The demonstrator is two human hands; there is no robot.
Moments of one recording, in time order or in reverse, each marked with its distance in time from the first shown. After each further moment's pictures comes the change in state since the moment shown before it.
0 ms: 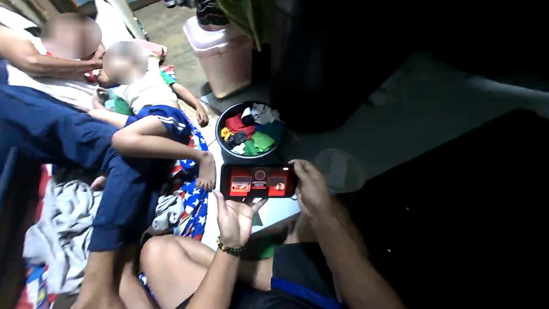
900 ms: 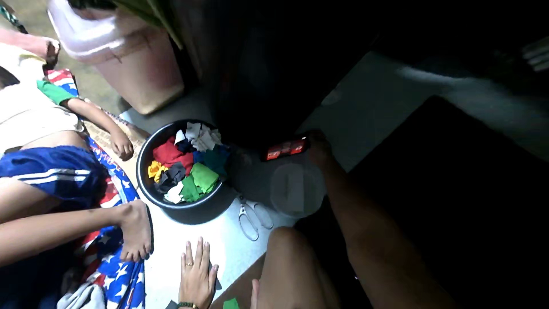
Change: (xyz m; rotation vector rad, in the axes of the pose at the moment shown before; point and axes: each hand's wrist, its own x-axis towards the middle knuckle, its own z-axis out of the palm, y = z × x) left_hand 0.083 -0.073 -0.175 2.405 -0.429 0.505; right_hand 0.281 0.053 -0.233 -0.596 0.274 -0.046
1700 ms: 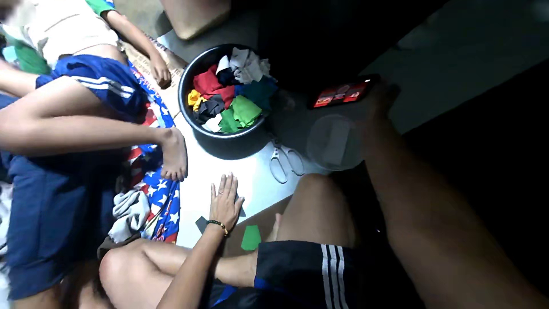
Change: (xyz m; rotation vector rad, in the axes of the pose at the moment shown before) left_hand 0.004 0.006 -0.014 -0.158 -0.152 -0.049; right_hand -0.076 -0.089 0.029 0.086 0.277 0.304
